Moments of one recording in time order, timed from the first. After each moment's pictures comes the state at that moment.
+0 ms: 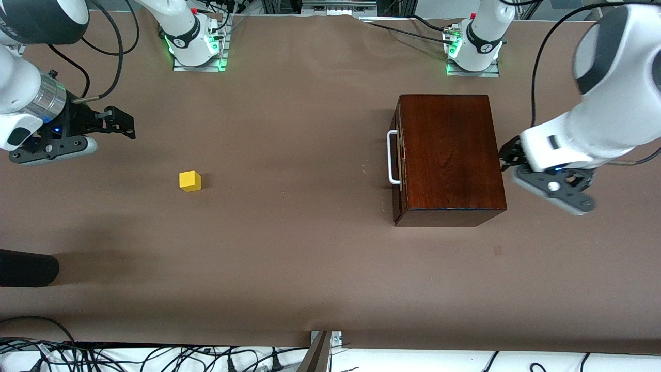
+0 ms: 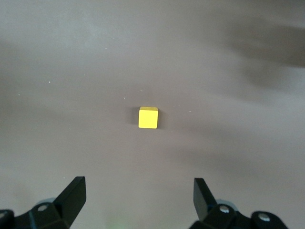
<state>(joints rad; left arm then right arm) -0.15 0.32 -0.03 -1.25 0.06 1.53 0.26 0.20 0.09 -0.10 -1.59 0.01 1.60 -0.12</state>
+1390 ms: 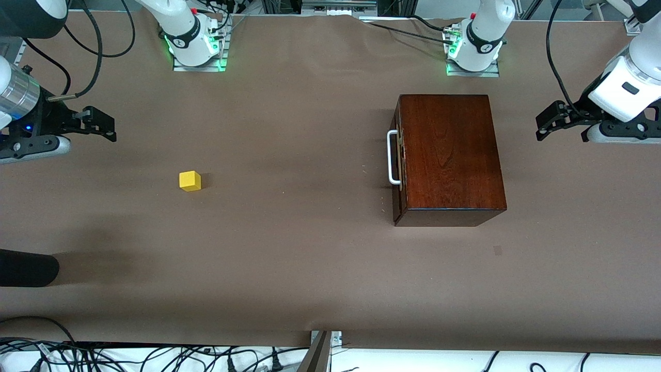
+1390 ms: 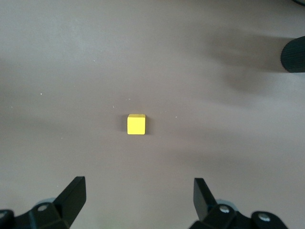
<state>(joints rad) -0.05 -0.03 -0.03 -1.69 0.00 1.68 -0.08 0.20 0.11 -0.13 -1.51 -0.01 1.58 -0.12</state>
